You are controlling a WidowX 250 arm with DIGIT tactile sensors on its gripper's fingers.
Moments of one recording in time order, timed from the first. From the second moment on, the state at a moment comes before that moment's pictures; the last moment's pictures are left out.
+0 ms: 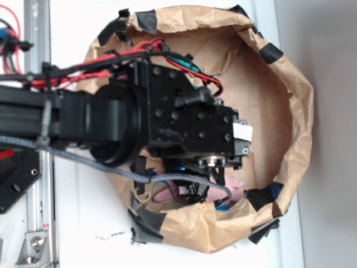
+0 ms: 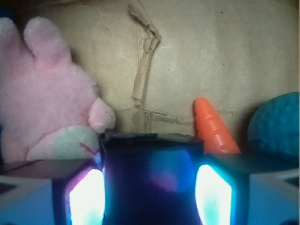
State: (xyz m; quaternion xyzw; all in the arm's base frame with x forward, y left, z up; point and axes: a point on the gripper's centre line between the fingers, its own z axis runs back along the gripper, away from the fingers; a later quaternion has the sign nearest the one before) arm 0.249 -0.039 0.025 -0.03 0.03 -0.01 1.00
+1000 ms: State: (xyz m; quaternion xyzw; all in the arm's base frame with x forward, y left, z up) arm 0.260 0.044 0.136 -0.05 -0.13 -0.06 0.99
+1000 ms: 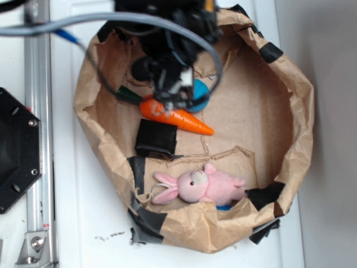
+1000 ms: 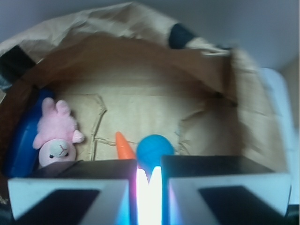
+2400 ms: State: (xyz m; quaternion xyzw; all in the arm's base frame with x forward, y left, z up) arm 0.237 -0.031 0.006 -0.08 0.02 -0.23 0.97
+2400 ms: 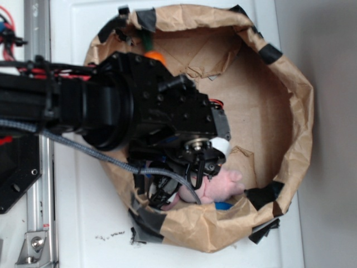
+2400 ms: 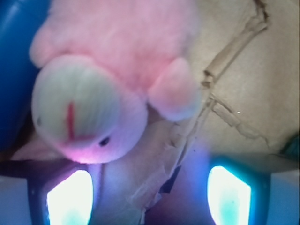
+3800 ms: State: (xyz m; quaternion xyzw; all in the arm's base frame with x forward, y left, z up) arm 0.220 0.018 0.055 -0.13 0.01 -0.08 0.99
